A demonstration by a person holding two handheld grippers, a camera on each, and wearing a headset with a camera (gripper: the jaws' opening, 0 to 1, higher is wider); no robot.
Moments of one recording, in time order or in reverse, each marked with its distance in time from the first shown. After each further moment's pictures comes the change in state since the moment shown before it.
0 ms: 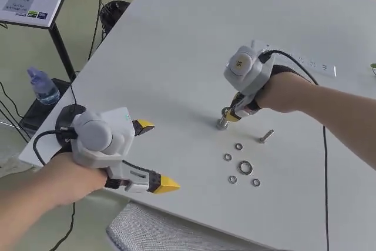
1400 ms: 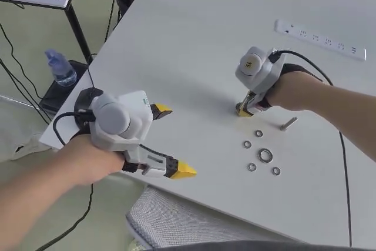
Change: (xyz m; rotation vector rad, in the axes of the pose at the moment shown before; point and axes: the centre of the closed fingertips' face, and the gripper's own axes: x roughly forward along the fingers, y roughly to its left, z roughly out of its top) left arm 0.001 0.005 -0.002 0.004 0.002 -0.024; right arm 0.039 0.009 -0.009 0.010 0.038 0.000
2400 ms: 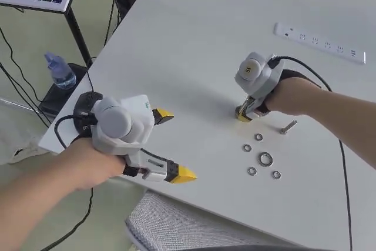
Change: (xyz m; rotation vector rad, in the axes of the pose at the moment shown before) left arm 0.003 0.001 0.000 -0.001 0.011 -0.014; right arm 0.003 0.001 -0.005 0.008 -0.003 0.015
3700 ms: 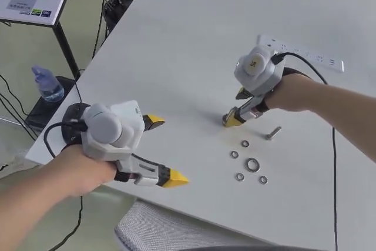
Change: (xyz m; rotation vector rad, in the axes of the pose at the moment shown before) left arm -0.002 -0.004 0.012 0.014 -0.020 0.010; right arm -0.038 -0.005 0.016 -0.024 -0.134 0.020
